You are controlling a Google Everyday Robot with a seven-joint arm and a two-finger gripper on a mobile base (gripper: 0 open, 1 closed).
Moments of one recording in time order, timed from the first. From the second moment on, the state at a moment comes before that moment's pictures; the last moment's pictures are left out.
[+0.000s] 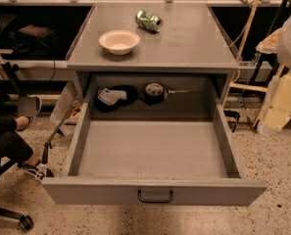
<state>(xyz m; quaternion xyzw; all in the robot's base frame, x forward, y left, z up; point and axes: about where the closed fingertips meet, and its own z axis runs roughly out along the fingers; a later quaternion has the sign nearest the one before) 0.438 -0.217 0.976 -0.60 0.78 -0.03 0.16</state>
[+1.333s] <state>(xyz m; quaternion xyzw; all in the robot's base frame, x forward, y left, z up) 0.275 -0.298 0.796 -0.56 0.81 0.10 0.13</state>
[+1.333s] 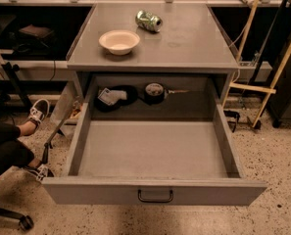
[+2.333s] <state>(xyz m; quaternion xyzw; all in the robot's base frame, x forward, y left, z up) 0.178 -0.166 0.679 -0.64 0.69 0.28 0.19</state>
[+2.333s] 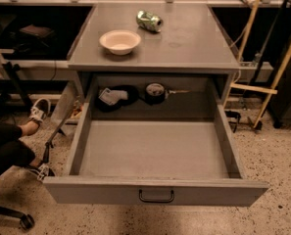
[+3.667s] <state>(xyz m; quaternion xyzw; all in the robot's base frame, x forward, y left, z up) 0.326 -0.133 0.549 -0.67 0.72 0.12 0.12</state>
